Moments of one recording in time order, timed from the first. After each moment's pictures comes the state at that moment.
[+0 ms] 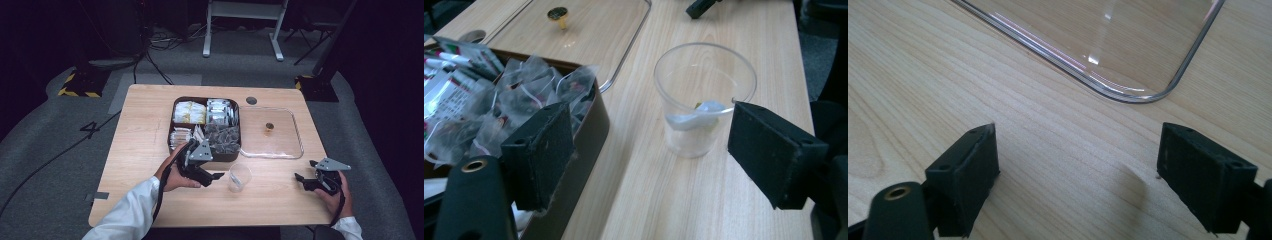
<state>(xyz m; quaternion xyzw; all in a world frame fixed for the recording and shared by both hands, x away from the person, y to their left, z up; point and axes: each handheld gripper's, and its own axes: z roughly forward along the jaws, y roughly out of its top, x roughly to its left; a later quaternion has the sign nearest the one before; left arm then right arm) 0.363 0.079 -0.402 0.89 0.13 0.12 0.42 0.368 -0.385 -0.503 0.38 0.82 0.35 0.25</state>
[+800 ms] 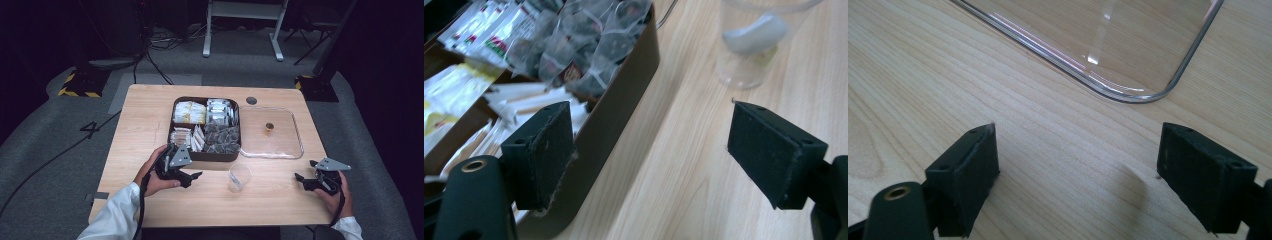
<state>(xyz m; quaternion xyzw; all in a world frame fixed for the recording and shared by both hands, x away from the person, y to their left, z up) 0.352 0.132 -0.421 0.89 0.17 0.18 0.37 0.368 -0.385 -0.503 0.38 0.82 0.35 0.25</state>
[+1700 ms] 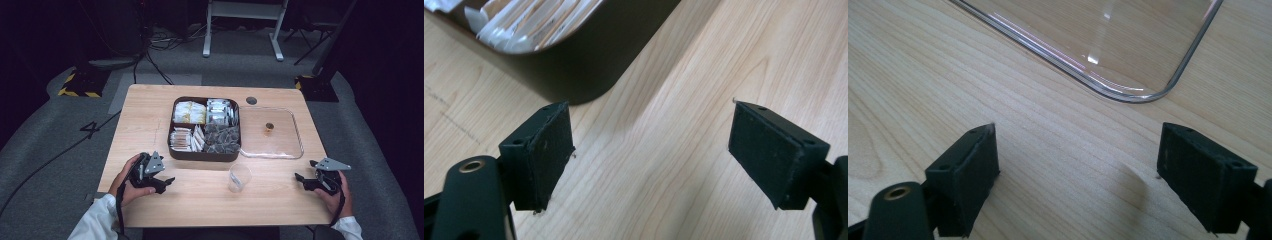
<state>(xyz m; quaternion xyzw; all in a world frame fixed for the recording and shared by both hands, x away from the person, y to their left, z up) 0.343 0.201 -0.462 0.89 0.25 0.18 0.32 0.369 -0.385 -0.503 0.38 0.82 0.35 0.25</state>
